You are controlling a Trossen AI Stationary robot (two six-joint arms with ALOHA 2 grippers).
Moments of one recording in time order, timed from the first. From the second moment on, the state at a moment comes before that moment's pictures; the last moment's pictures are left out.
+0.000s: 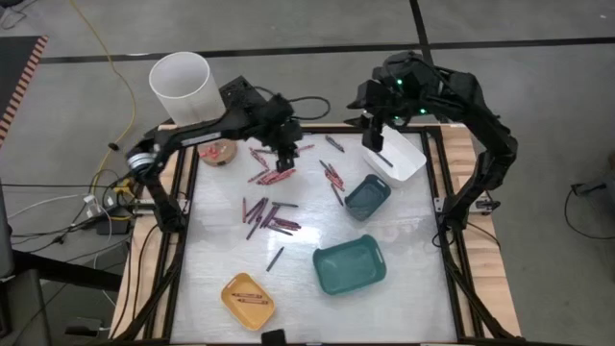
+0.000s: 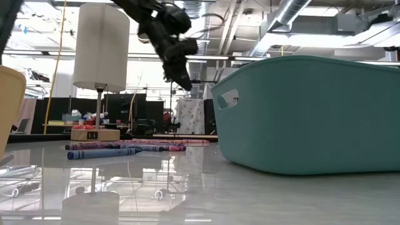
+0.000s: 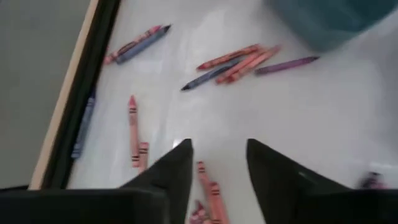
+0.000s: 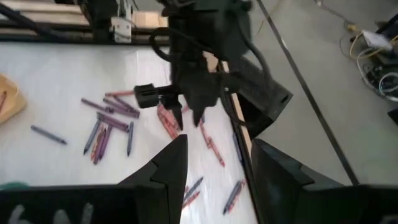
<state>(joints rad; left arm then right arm) 0.54 1.76 1.49 -0.62 0.18 0.28 -0.36 1.60 2.35 -1.34 0.01 -0.26</state>
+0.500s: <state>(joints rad) 0.56 2.12 1.74 -0.73 0.05 0.27 -0.36 1.61 2.35 -1.48 0.01 -0.32</state>
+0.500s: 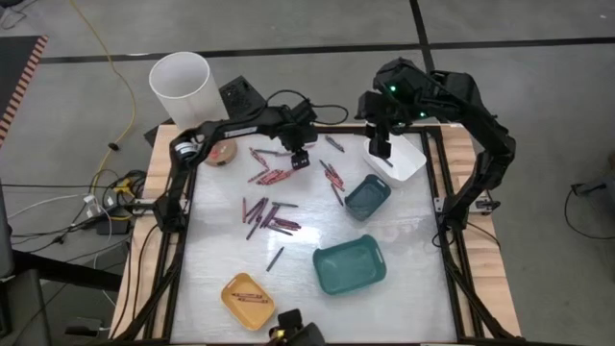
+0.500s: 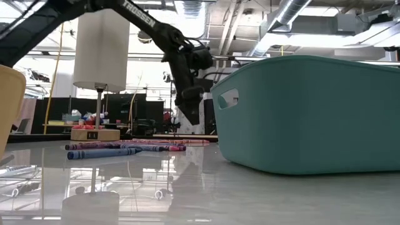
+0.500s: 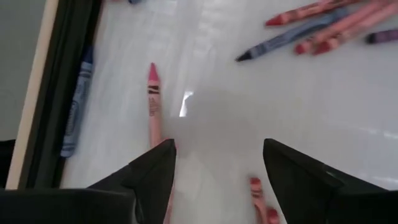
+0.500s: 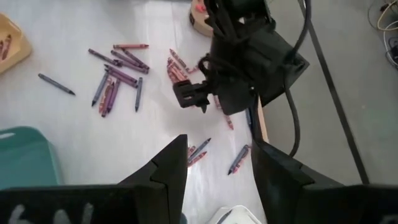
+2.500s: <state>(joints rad) 0.59 2.02 1.97 -0.92 0.29 0.15 -0.32 1.55 2.35 -1.54 -0.11 -0.23</state>
